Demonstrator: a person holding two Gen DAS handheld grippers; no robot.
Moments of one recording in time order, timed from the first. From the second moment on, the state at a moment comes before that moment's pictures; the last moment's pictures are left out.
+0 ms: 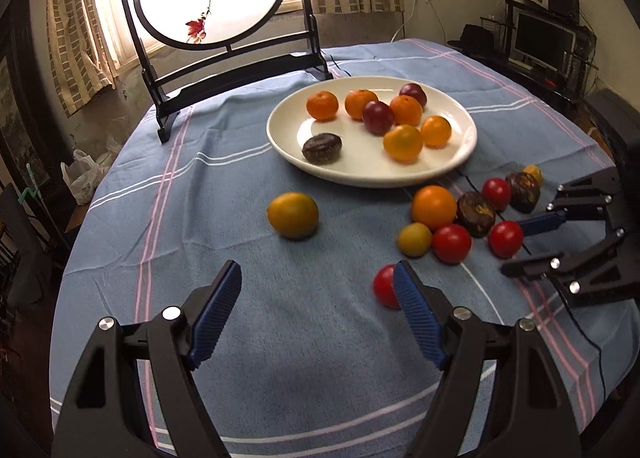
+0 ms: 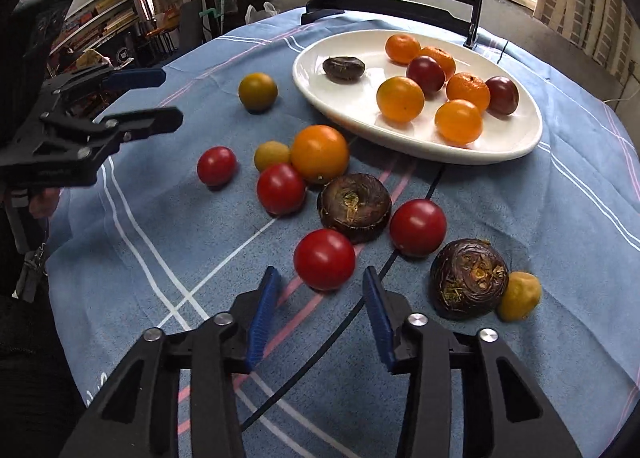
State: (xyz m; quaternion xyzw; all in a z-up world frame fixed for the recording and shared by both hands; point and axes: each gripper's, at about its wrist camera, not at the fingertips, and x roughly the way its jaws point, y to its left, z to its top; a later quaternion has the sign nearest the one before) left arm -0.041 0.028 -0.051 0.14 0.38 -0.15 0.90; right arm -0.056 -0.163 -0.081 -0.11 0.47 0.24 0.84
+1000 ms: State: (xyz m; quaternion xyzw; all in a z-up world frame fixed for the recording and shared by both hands) left arm -0.030 -0.011 -0.040 0.15 0.38 -0.19 0.89; right arm -0.071 -0.188 -0.033 -0.09 0.41 0.23 0.87
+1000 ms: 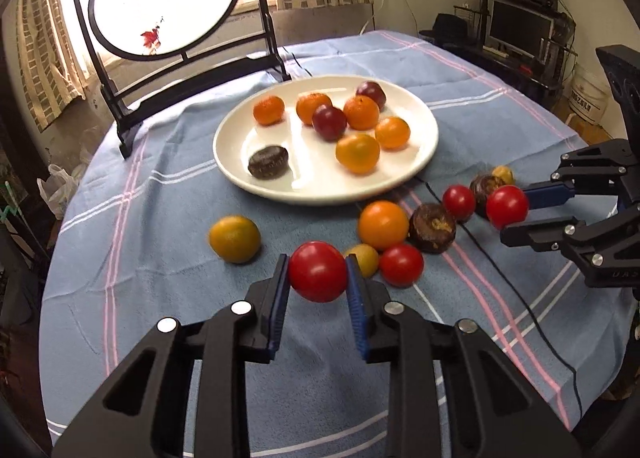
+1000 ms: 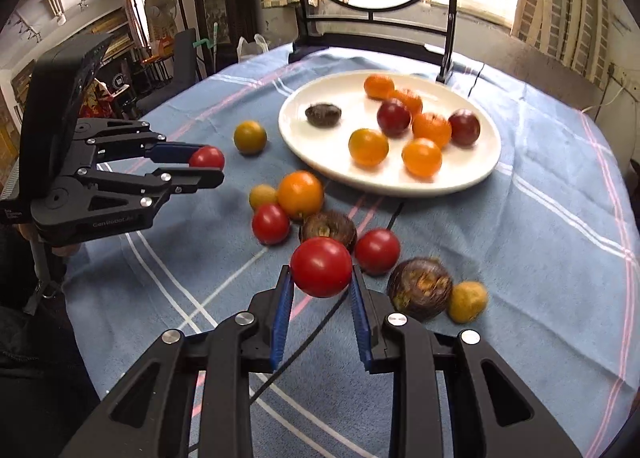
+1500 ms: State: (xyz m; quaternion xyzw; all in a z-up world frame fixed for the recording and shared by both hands) left arm 0.039 -0.034 0.018 0.12 0.31 -0.11 0.94; right arm -0.015 -0.188 0.026 -0.07 0.32 0.22 0.92
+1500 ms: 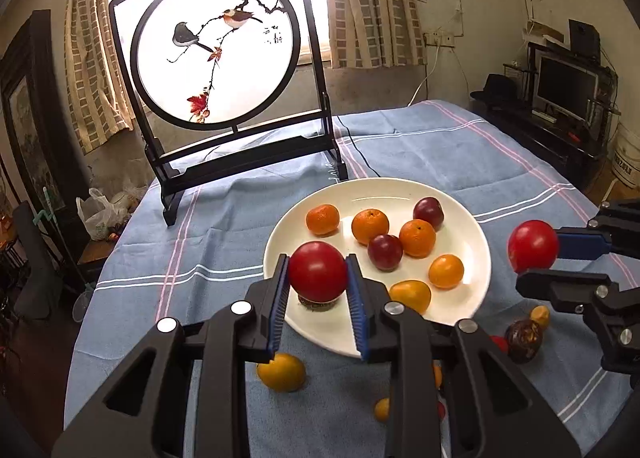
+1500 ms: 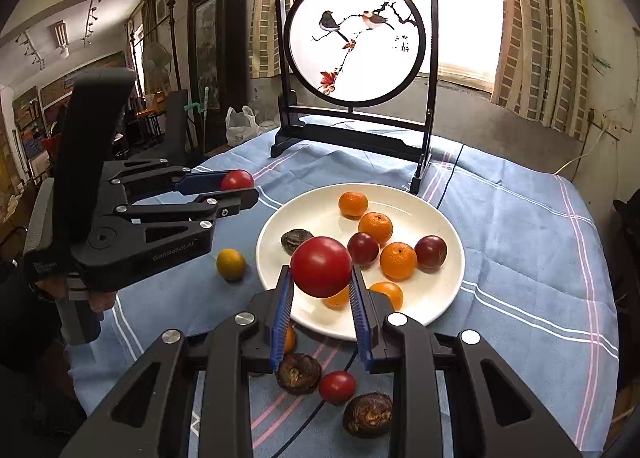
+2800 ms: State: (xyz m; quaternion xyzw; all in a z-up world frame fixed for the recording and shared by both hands) left arm 0.078 -0.010 -0.021 0.12 0.36 -0.09 0.92; right arm 0.002 -0.199 -0.003 -0.10 0.37 0.22 0.90
